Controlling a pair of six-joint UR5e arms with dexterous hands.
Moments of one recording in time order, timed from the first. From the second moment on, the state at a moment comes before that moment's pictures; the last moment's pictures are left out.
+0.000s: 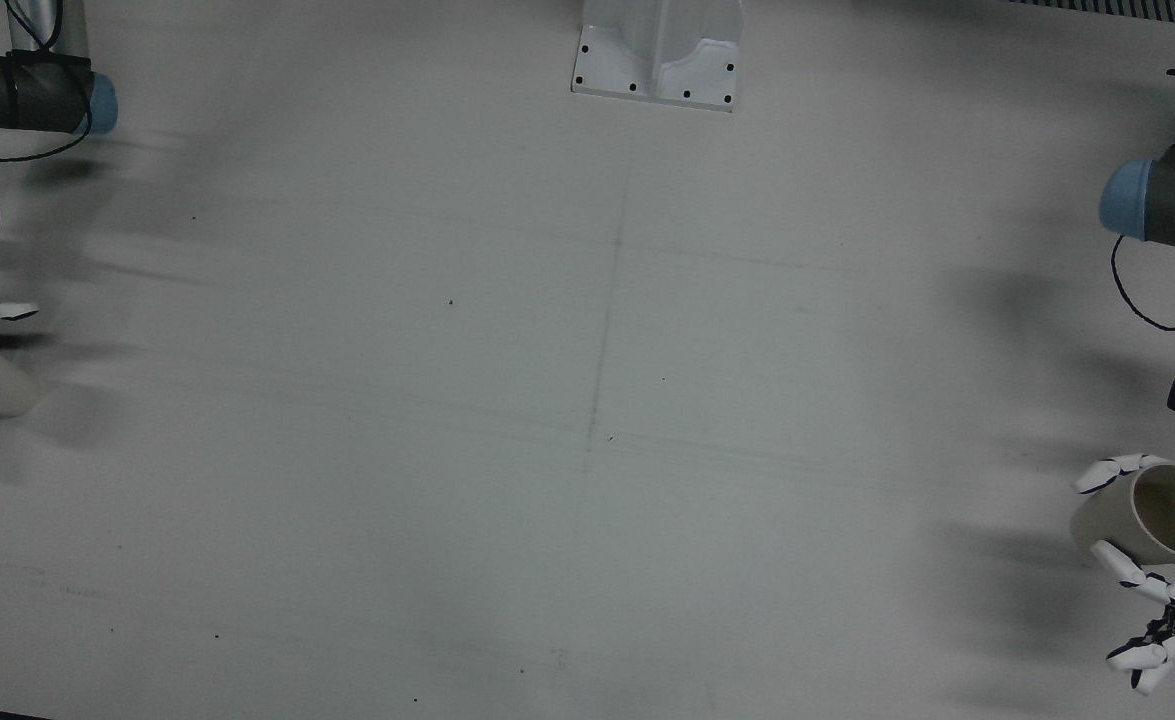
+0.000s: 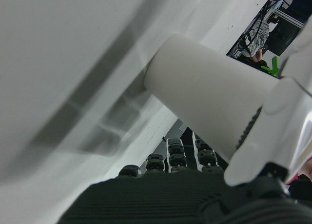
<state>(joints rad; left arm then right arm) -0.99 -1.71 -1.62 -0.03 1.39 0.47 1.04 -1.47 1.05 -2.69 -1.32 -0.64</state>
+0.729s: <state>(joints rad) -1.00 -1.71 -1.62 -0.03 1.39 0.46 1.01 -1.50 1.16 -2.70 -1.21 -0.64</state>
